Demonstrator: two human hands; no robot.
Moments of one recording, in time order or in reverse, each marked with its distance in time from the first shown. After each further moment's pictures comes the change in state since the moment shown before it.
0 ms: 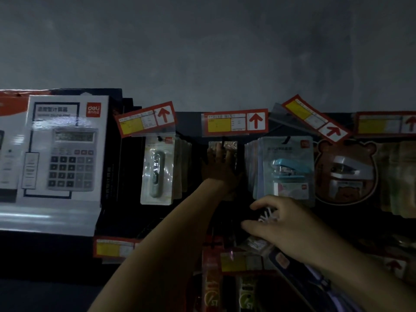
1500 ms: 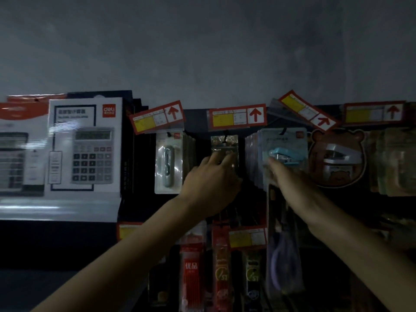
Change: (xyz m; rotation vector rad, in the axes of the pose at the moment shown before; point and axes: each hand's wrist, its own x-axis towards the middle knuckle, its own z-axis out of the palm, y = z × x) left_hand -0.145 -0.014 -0.094 -0.024 0.088 0.291; right_hand 0.002 -0.022 -0.008 0.483 0.245 0.080
